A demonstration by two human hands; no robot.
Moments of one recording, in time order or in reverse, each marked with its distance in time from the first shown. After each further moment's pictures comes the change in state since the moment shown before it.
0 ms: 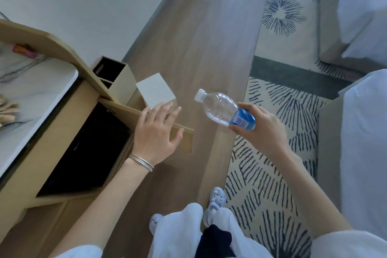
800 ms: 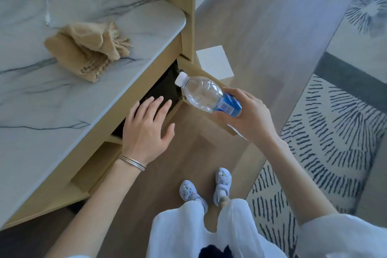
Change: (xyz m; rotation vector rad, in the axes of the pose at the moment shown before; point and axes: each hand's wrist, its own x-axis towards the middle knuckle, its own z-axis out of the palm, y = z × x) left_hand -0.200 -0.211 -0.013 0.032 0.041 -0.320; right_hand -0.015 -0.242 0.173 0.160 -0.230 -0.218
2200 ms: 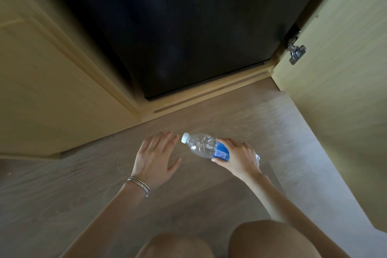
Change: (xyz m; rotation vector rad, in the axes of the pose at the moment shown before) left_hand -0.212 -0.165 0.740 0.053 -0.289 -0.498; right_hand 0.164 0.423 0.741 -0.346 -0.400 -0.598
